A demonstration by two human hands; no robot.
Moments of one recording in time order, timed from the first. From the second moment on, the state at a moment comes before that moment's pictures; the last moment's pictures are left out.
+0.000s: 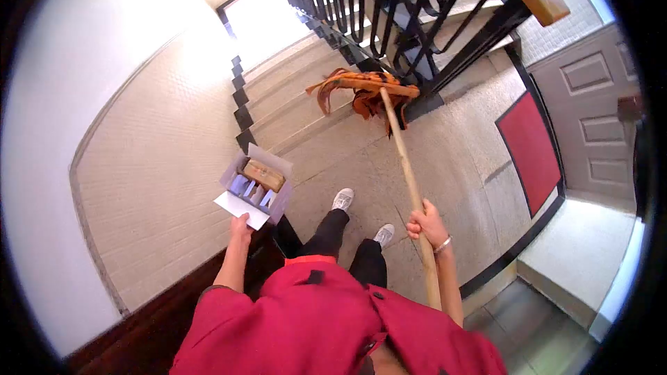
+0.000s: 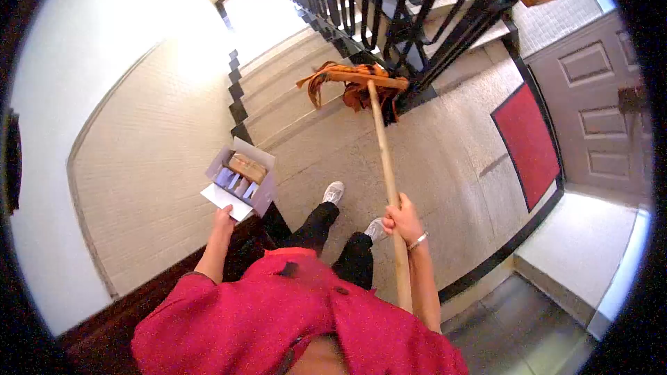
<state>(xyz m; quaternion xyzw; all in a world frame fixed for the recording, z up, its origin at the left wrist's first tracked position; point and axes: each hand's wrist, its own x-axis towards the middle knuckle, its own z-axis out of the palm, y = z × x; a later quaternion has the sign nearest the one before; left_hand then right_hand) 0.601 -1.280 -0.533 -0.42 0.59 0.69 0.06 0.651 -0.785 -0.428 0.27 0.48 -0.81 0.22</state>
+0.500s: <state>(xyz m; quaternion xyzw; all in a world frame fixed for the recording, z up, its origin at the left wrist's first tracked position) 0.638 -1.268 -0.509 -0.48 0.52 0.70 0.05 0.737 -0.778 -0.582 0.35 0.64 -0.53 0.44</state>
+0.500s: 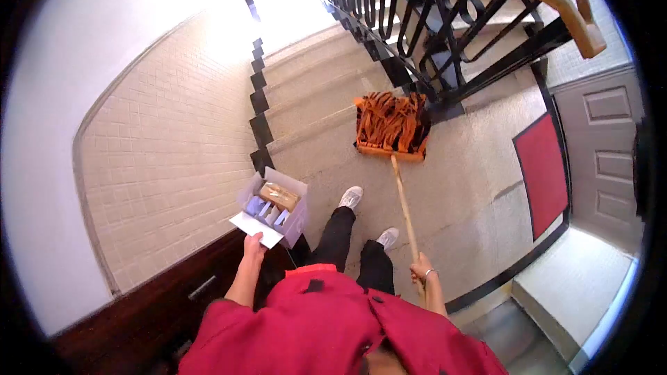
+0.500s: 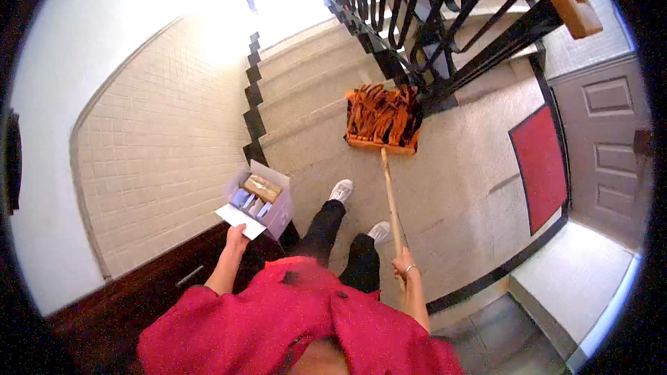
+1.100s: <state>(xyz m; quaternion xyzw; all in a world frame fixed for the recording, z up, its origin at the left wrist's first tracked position) 0.639 -1.296 -0.523 -0.43 0.56 0.70 0.10 0.582 -0.825 -0.617 0.35 0.64 -0.62 0.27</state>
